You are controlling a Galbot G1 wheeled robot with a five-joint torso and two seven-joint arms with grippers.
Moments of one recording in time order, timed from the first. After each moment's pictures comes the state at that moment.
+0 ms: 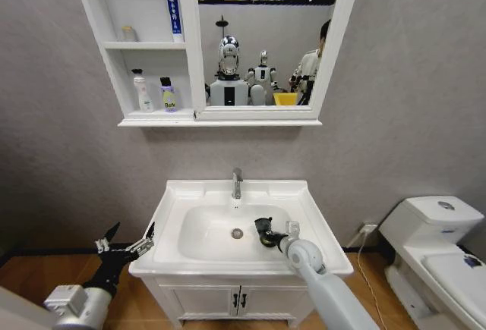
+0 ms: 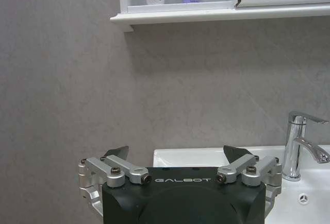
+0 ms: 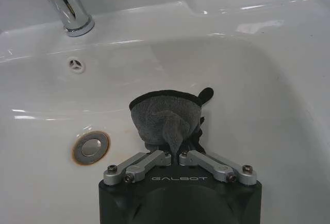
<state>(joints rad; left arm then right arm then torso) 1.94 -1.31 -0.89 -2.49 -0.41 0.20 -0.01 -1.15 1.19 0.23 1.82 0.82 -0.74 0.44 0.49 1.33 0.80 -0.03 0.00</state>
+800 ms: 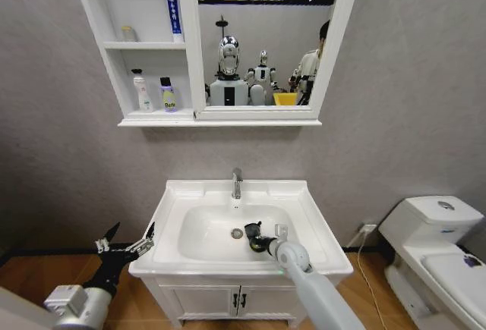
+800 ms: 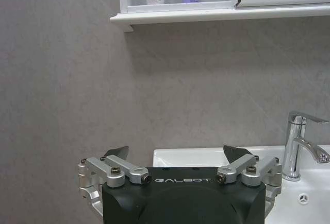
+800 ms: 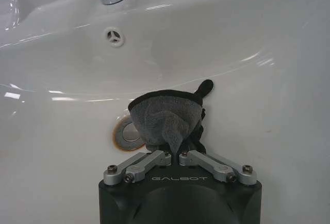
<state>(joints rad) 1.94 -1.31 -0.89 -2.49 -0.41 0.20 -0.01 -1.07 1.28 0.16 1.67 0.80 -0.74 0.33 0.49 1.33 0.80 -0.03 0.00</state>
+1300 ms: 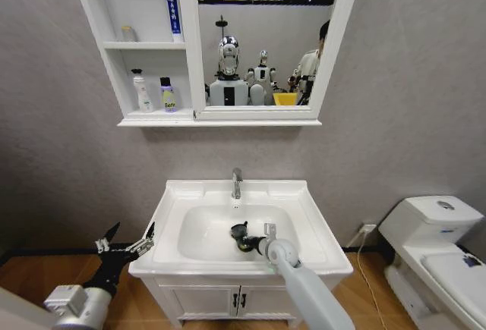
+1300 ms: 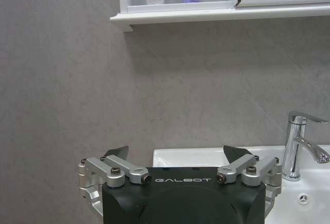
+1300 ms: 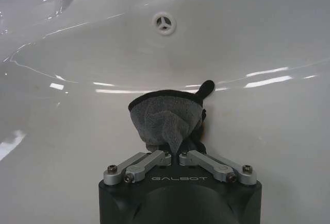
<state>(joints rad) 1.94 -1.31 -0.89 -2.49 -0.41 0.20 -0.01 -1.00 1.32 0.10 1.58 0.79 -0.74 0.23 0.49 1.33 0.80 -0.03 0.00</state>
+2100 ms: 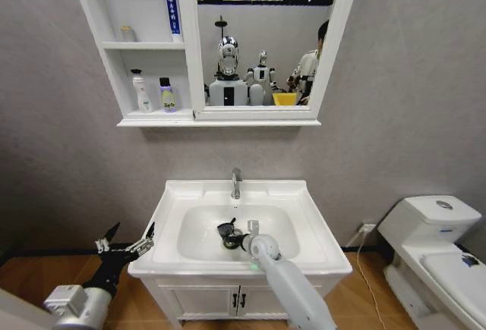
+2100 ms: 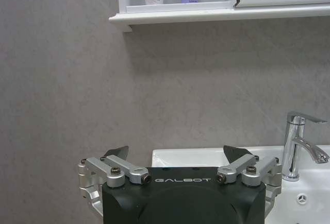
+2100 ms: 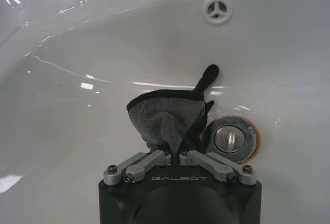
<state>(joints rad) 1.94 -1.31 -0.89 -2.49 -0.41 0.20 -0.01 -0.91 1.42 0.02 1.45 0.78 -0.73 0.23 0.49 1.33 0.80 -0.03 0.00</state>
